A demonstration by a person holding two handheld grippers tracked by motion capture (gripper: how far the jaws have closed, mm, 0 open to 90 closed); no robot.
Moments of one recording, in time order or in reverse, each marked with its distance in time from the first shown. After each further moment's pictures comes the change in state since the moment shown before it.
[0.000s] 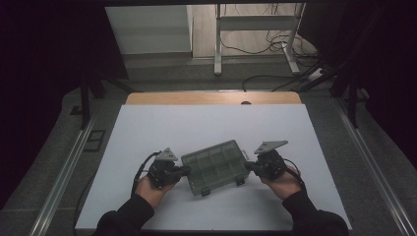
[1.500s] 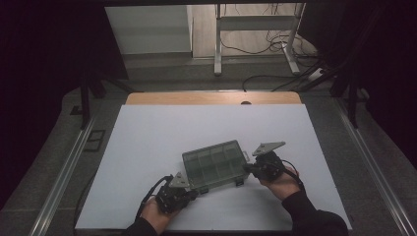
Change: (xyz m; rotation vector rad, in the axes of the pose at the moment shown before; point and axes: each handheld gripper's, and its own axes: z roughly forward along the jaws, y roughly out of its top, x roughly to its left) left arm -0.051 -0.032 0.015 0.105 0.004 0.047; right arm 0.003 -0.001 0.004 0.013 0.027 -0.026
